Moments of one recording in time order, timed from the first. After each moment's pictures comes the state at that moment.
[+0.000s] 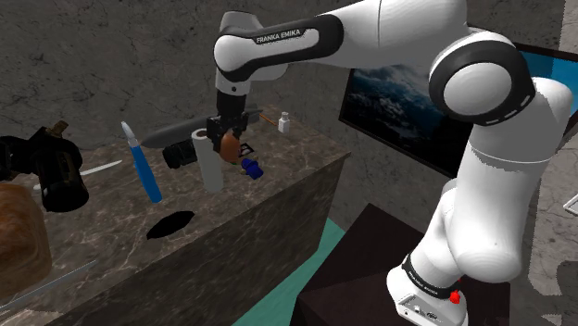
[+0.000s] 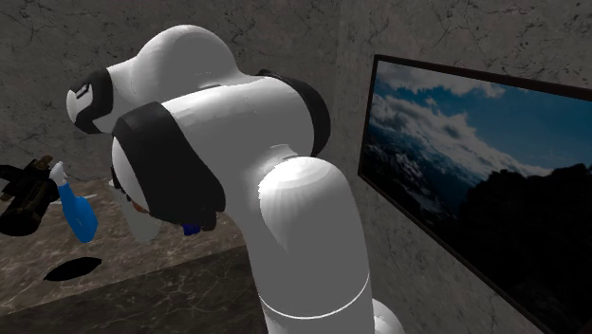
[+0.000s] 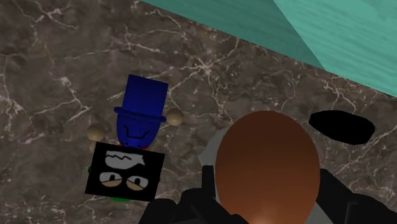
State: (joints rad) arm 0.31 0.24 -0.11 -1.68 0.26 1.95 -0.04
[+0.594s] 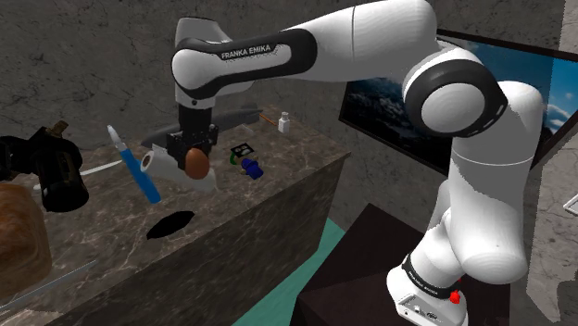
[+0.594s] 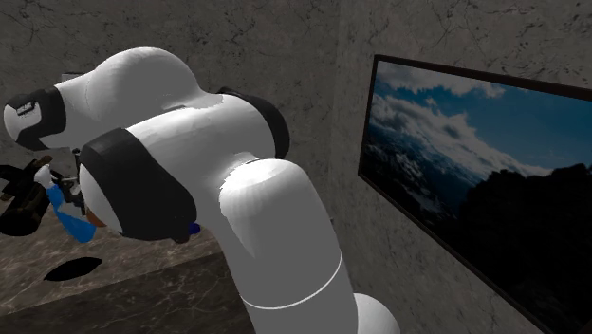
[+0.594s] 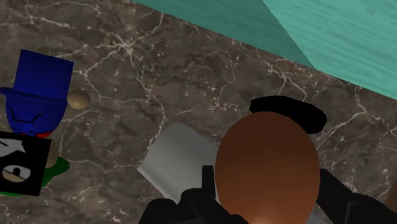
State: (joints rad) arm 0.40 0.37 -0.05 -1.52 0.24 1.96 0.12
